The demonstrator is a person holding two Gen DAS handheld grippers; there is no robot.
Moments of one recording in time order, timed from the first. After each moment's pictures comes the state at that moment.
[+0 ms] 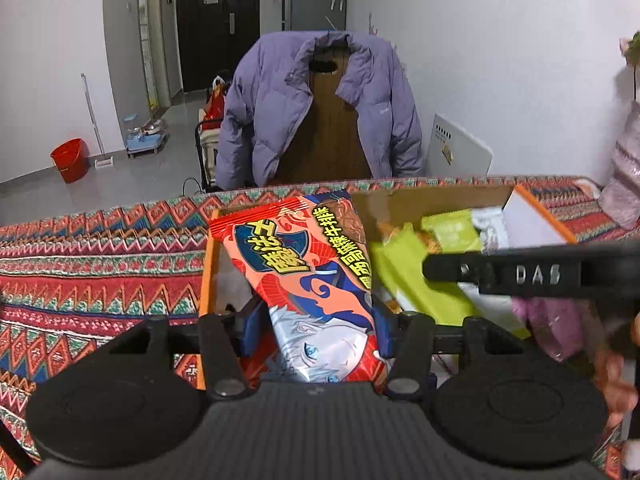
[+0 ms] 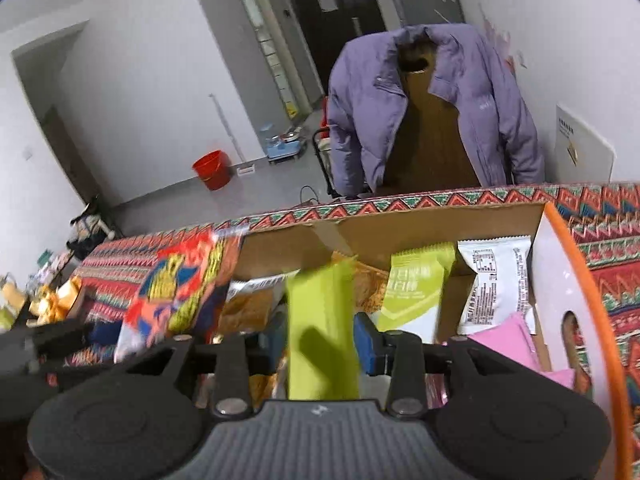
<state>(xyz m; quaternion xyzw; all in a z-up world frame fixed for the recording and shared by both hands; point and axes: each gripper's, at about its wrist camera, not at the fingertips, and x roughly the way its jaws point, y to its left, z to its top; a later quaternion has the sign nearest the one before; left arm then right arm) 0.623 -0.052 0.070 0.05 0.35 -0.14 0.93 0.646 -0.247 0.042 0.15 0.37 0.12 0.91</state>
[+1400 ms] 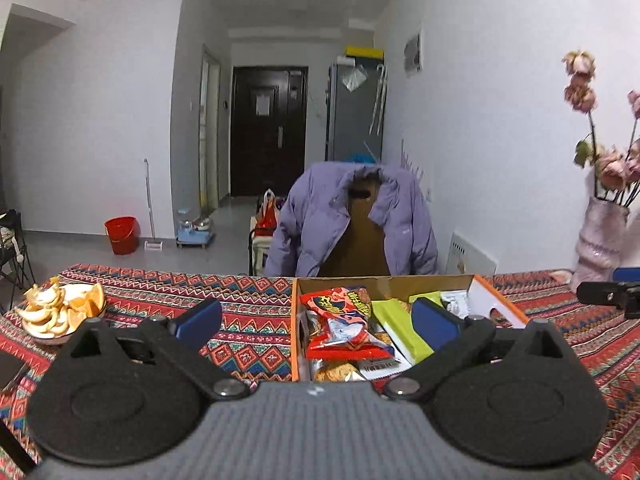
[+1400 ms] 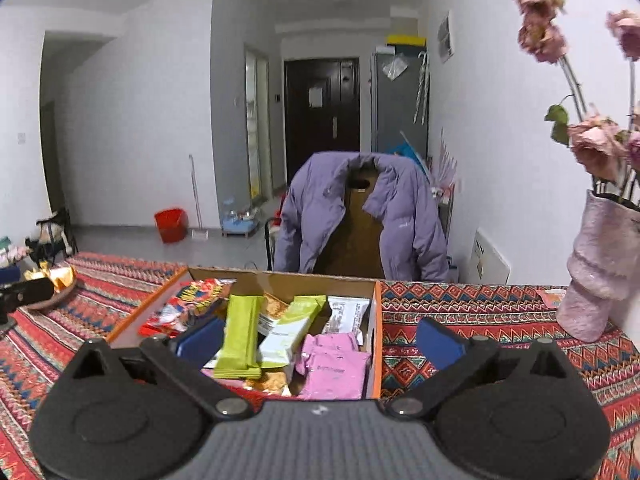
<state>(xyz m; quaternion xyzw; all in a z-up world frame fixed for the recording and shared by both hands) 0.406 0.005 0.151 -0.01 0.16 -0.08 0.98 0.408 -0.307 0.143 0.02 0.21 0.04 0.98</state>
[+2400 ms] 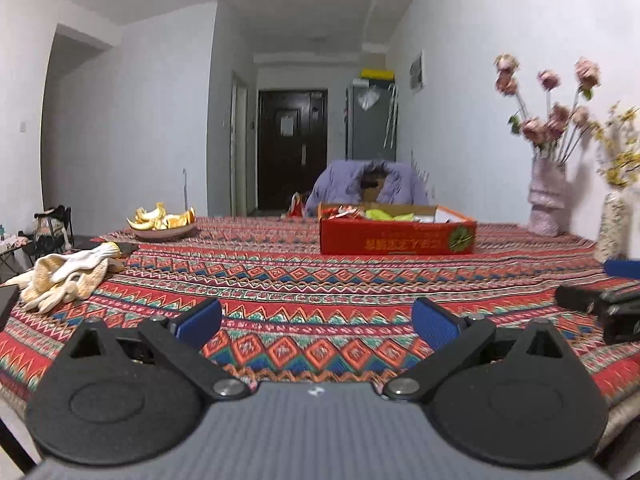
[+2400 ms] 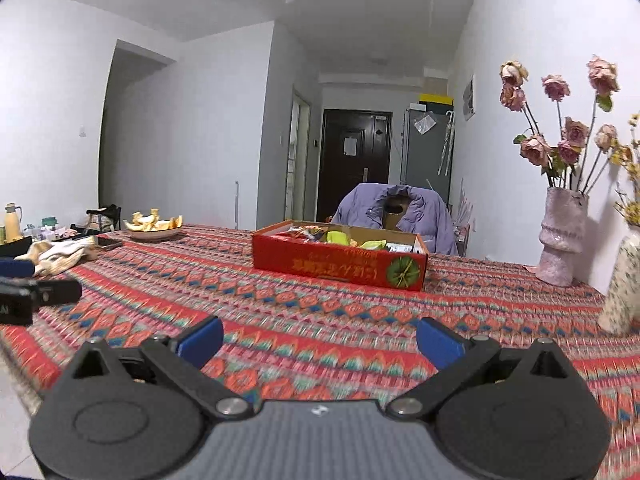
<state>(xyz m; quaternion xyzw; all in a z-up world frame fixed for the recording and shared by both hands) 0.049 0.042 0.049 0.00 0.11 -0.05 0.99 0.060 -0.219 0.040 -0.02 0.13 0.08 0.99</state>
